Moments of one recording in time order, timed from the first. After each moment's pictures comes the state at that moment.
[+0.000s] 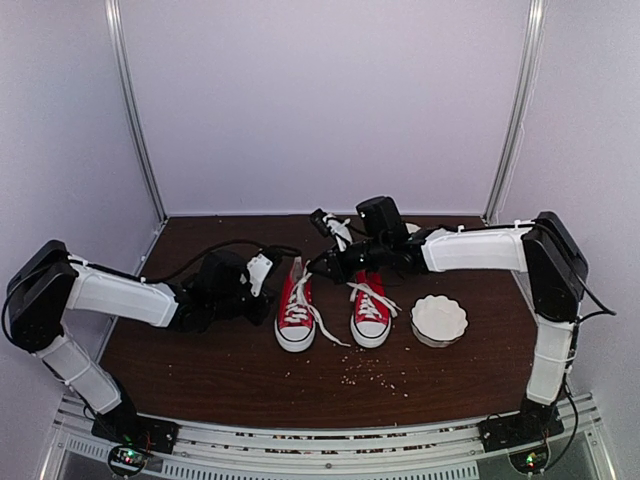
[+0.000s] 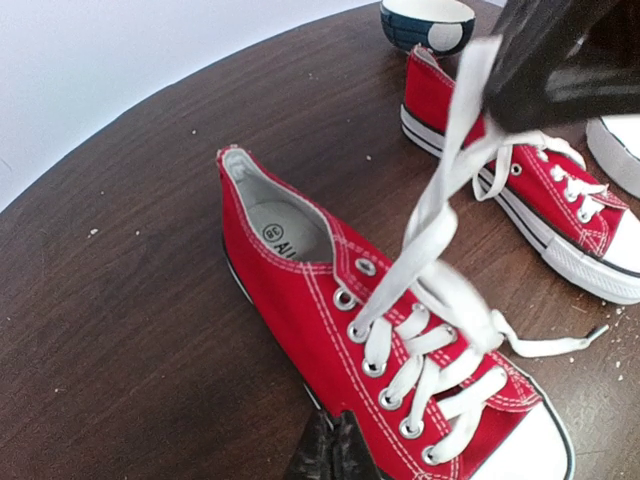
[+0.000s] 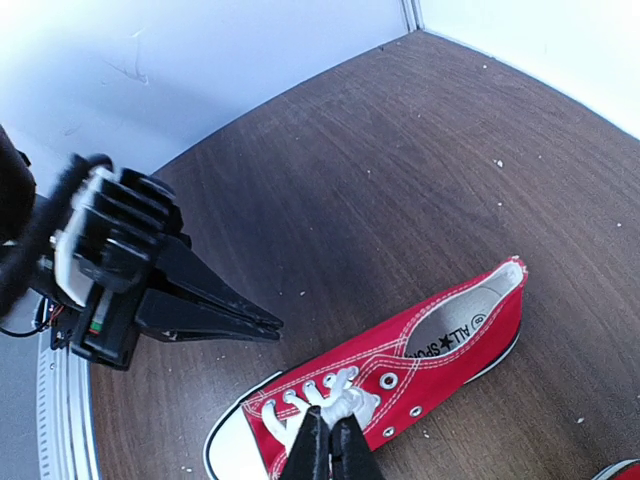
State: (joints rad) left arm -0.78 1.56 0.71 0.29 -0.10 0.01; right arm 0.75 1.94 1.37 0.04 -0.48 0.09
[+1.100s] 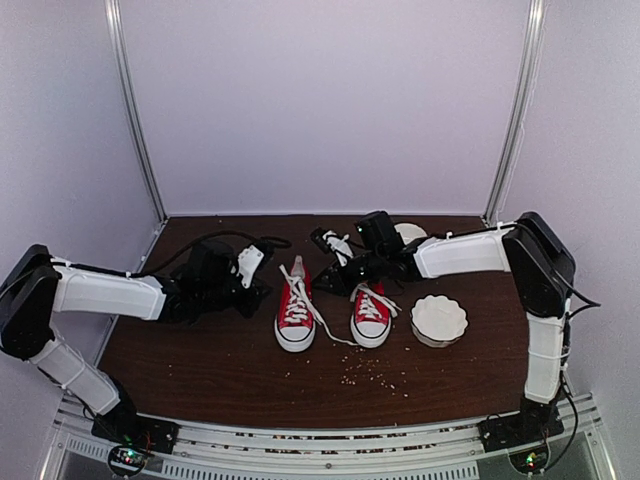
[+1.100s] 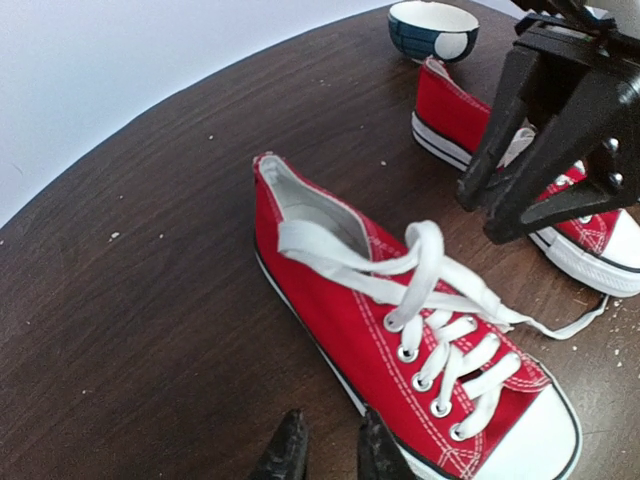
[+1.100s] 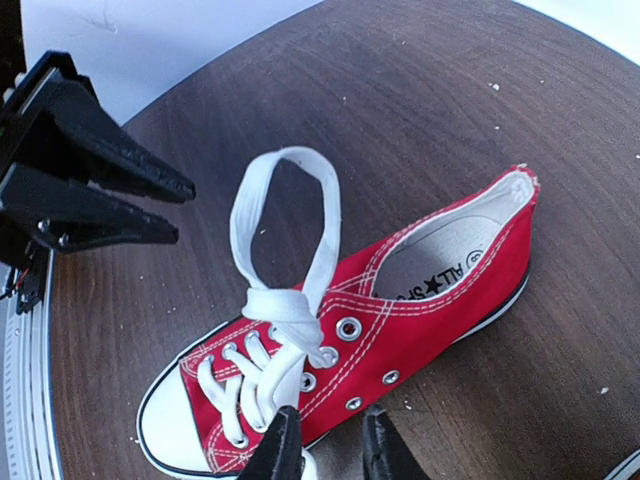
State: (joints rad) left arm -0.72 1.49 0.73 0.20 -0.03 0.05; right arm 0.73 2.01 1.35 0.04 -0.49 0.02
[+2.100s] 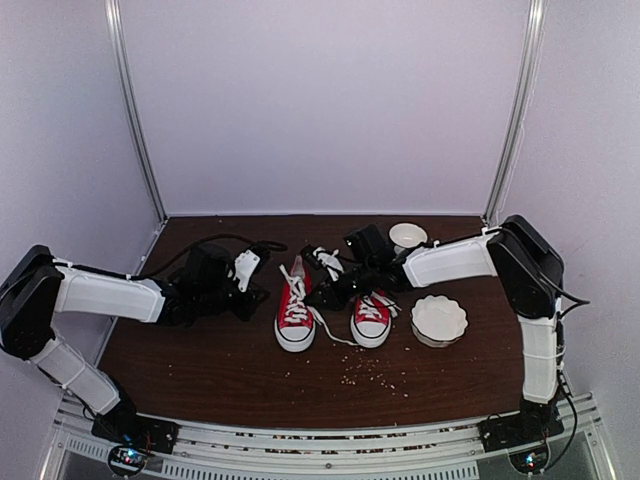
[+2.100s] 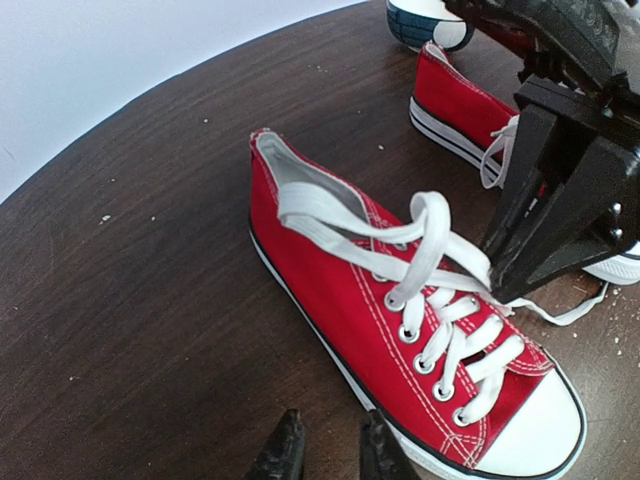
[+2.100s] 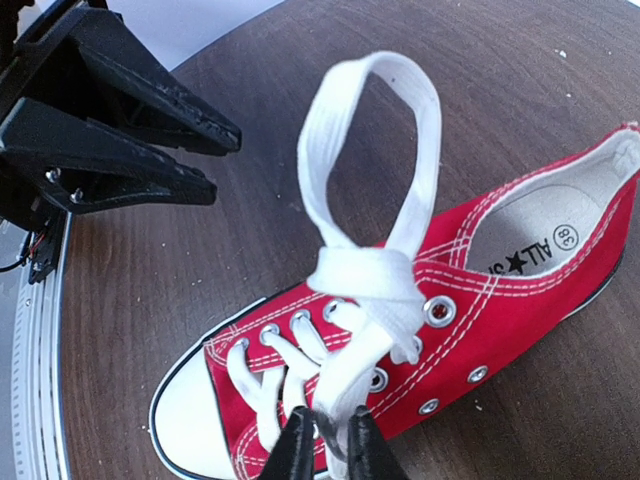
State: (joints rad) left arm -0.69 1.49 0.69 0.22 0.01 0.04; right arm 0.77 2.07 1.35 0.05 -0.55 0.02
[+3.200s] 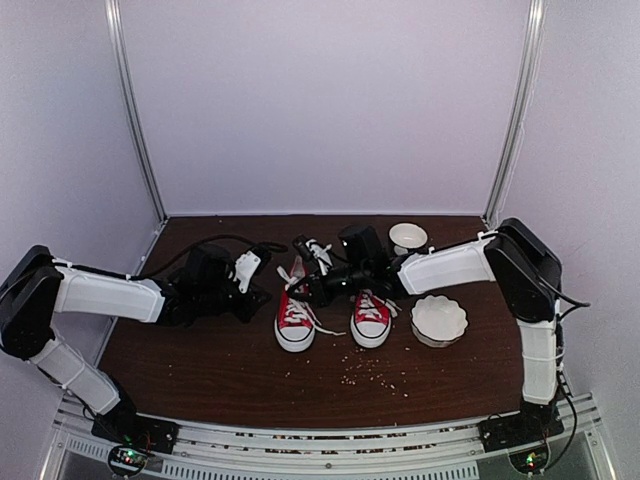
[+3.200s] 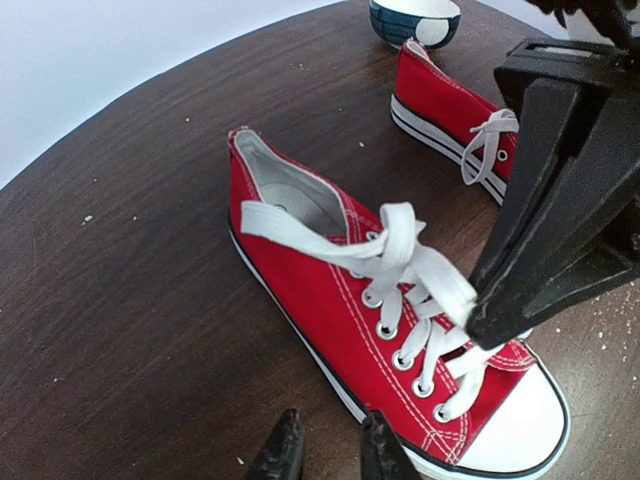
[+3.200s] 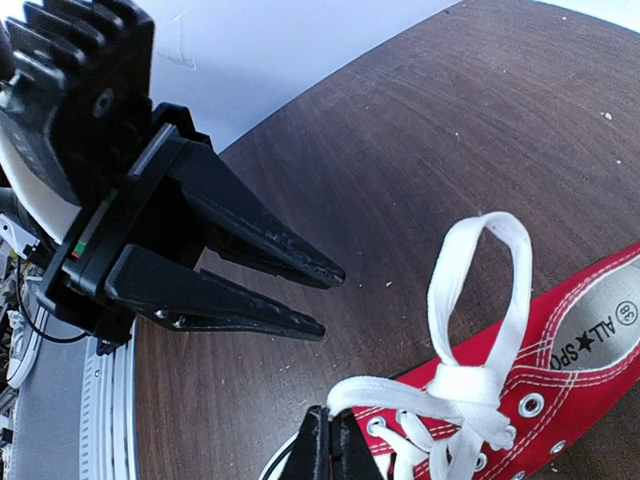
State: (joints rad) left arm -0.69 1.49 0.69 0.21 0.05 0.03; right arm 0.82 2.07 1.34 0.27 -0.59 0.25
